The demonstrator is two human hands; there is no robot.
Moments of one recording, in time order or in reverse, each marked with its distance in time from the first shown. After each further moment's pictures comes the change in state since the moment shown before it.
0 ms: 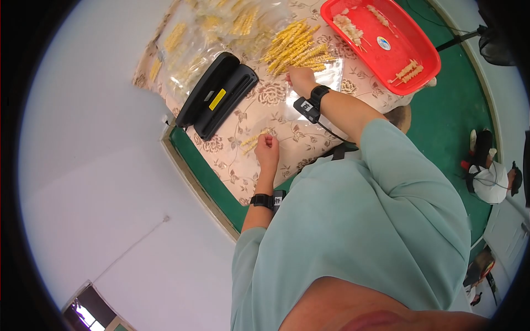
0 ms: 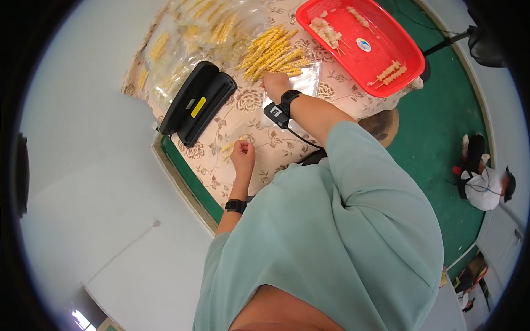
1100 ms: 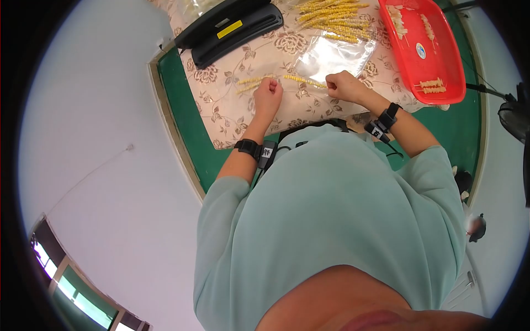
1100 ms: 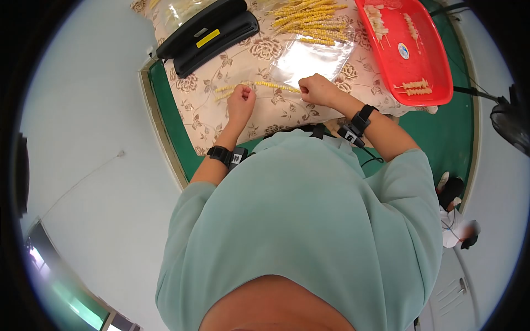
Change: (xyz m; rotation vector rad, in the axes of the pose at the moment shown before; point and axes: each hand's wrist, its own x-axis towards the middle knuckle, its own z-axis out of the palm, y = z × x) left_hand -0.003 0.023 -0.001 0.022 0.075 -0.072; right_hand -0.084 -0.001 -0.113 -1.435 -0.912 -0.739
